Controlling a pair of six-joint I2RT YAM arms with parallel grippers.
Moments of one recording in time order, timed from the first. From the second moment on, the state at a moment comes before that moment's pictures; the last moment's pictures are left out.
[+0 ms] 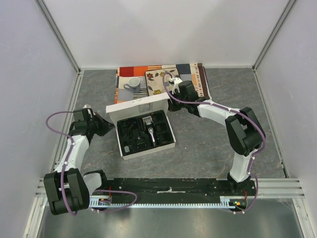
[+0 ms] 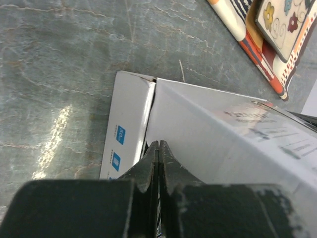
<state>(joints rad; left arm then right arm) 0.19 1.09 0.60 -0.32 0.39 -0.69 0.54 1.86 1.24 0.01 -0.29 0.28</state>
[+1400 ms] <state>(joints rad) 0.15 0.88 0.57 -0.48 0.27 -0.68 0.60 1.63 1.08 -0.15 -0.03 0.16</state>
